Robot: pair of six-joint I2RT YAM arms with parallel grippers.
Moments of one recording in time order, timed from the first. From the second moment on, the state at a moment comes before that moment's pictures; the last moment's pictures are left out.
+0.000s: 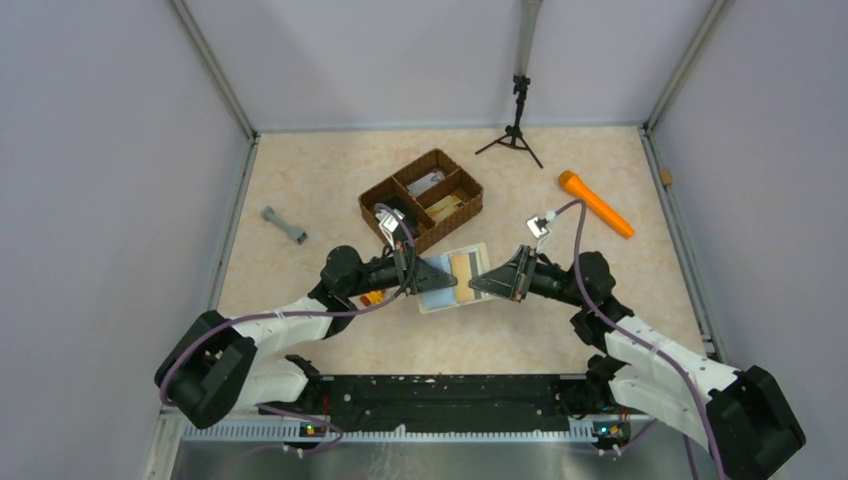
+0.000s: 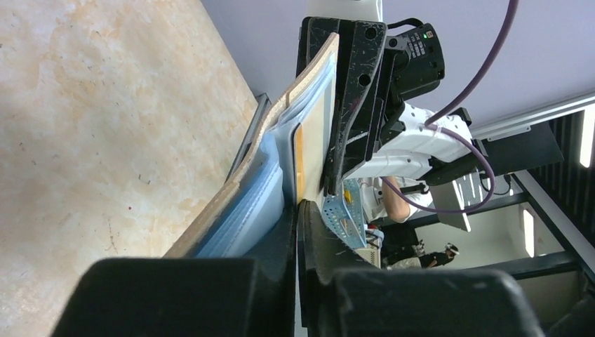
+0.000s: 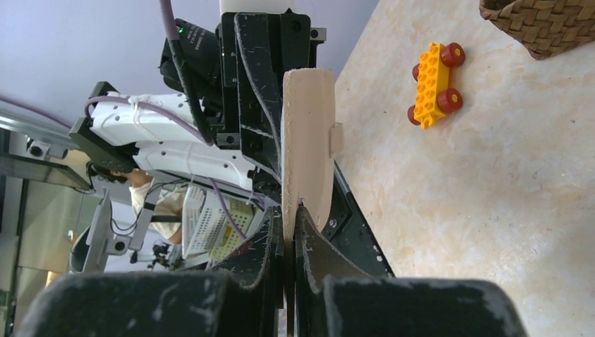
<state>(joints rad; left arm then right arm) -0.66 1.22 0.39 0.94 0.69 -1.21 0.58 0.89 0.30 0.64 -0.66 1.10</state>
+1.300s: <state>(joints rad) -0.66 1.12 0.36 0.80 0.71 -1.12 0.55 0.83 0.30 0.53 -0.68 1.09</state>
